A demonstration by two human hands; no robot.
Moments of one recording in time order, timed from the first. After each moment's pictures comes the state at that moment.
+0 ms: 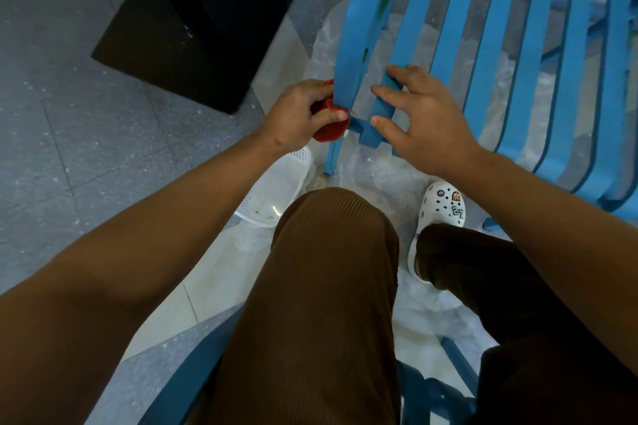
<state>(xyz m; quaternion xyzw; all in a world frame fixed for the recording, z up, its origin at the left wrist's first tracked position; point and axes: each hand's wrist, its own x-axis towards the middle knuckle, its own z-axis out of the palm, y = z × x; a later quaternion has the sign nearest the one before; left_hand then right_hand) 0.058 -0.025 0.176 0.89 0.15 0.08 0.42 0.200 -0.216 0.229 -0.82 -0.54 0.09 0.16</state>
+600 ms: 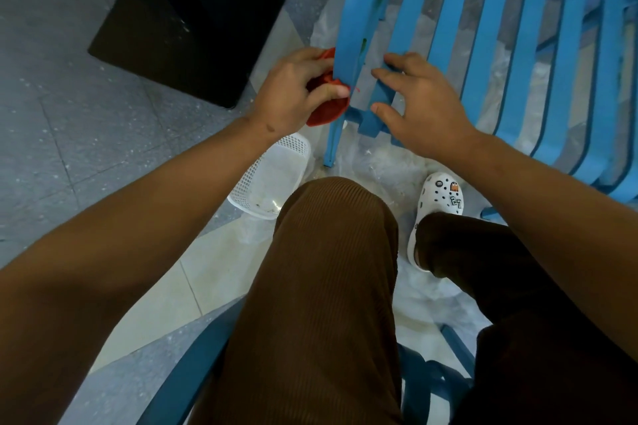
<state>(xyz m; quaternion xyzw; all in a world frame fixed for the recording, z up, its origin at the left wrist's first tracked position) 0.057 -0.022 0.206 0.91 0.13 0.15 0.36 0.198 -0.211 0.238 -0.83 -0.53 0.09 0.16</state>
